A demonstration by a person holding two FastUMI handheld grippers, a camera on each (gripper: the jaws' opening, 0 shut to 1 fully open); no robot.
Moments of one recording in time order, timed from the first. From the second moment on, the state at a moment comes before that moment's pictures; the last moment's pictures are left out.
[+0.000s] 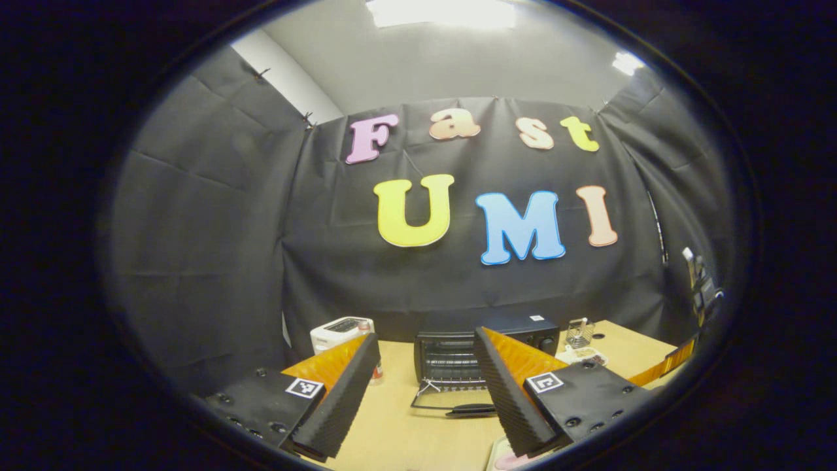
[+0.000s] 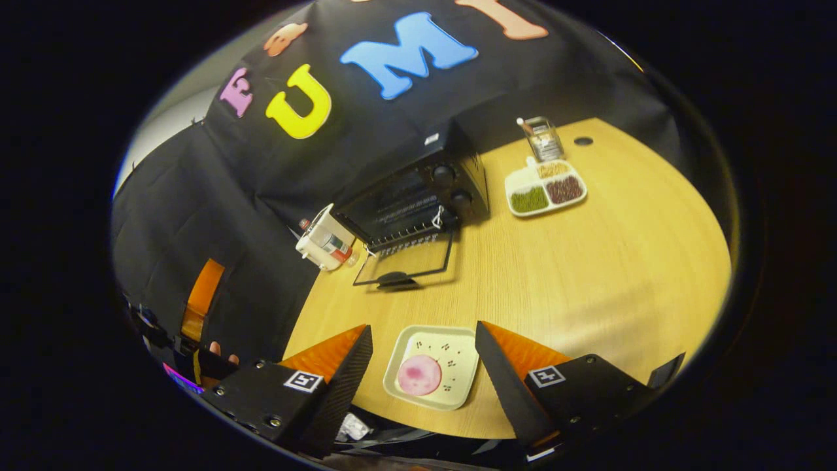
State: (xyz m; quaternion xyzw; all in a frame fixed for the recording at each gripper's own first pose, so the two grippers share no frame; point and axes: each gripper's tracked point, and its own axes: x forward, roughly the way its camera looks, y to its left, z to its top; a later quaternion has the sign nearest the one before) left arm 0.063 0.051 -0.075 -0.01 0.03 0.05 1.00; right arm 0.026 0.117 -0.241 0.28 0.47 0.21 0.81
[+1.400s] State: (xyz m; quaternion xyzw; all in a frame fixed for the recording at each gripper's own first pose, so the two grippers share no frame) left arm 0.043 0.090 -0.070 -0.02 0.03 0.09 0.99; right arm -0.003 0.131 -0.372 0.24 0.66 0.20 0.68
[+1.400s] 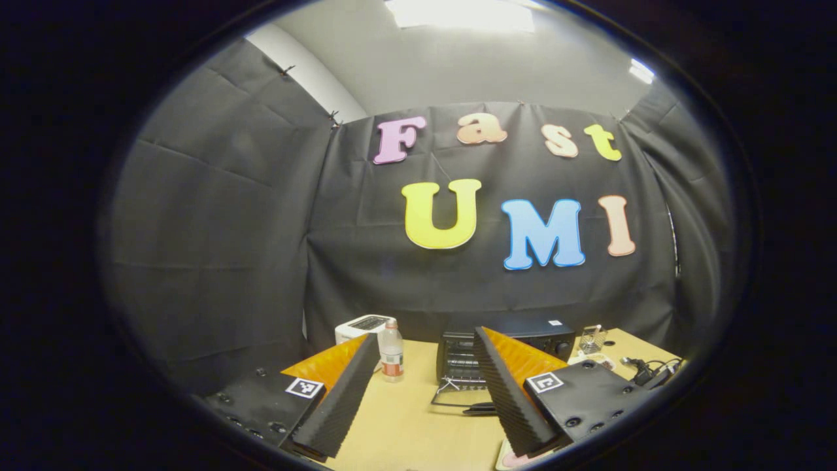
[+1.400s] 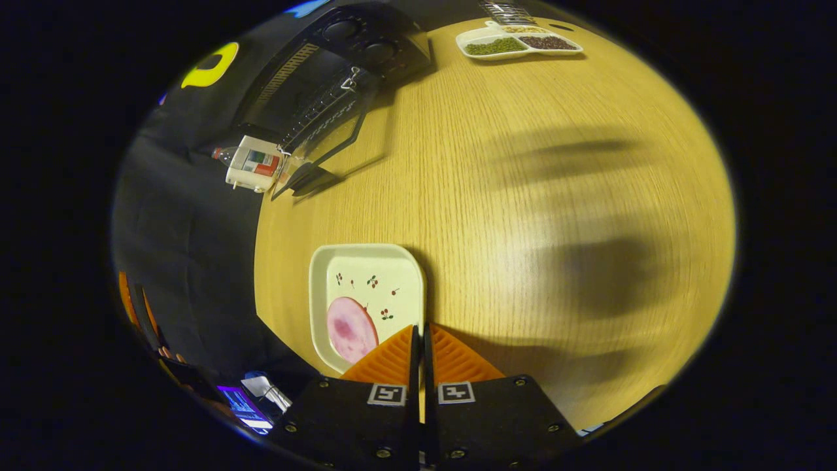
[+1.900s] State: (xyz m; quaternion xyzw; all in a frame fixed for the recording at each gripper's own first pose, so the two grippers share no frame) left arm 0.046 0.104 -0.076 -0.04 0.03 0.10 0.99; right arm 0.005 0.154 -0.347 0.30 0.63 0.19 0.69
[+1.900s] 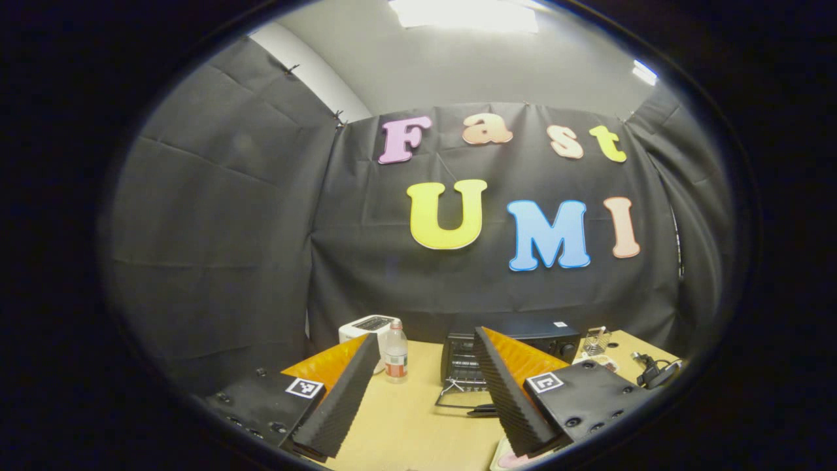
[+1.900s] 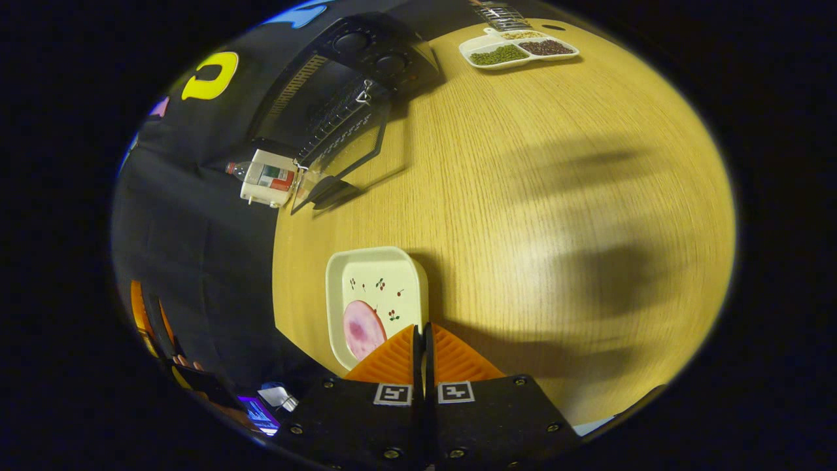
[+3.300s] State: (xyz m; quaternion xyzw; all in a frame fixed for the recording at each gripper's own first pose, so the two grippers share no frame) left arm 0.168 0.187 -0.134 -0.04 0.07 0.08 0.99; right arm 0.225 0.275 -0.308 0.60 0.42 -0.05 0.68
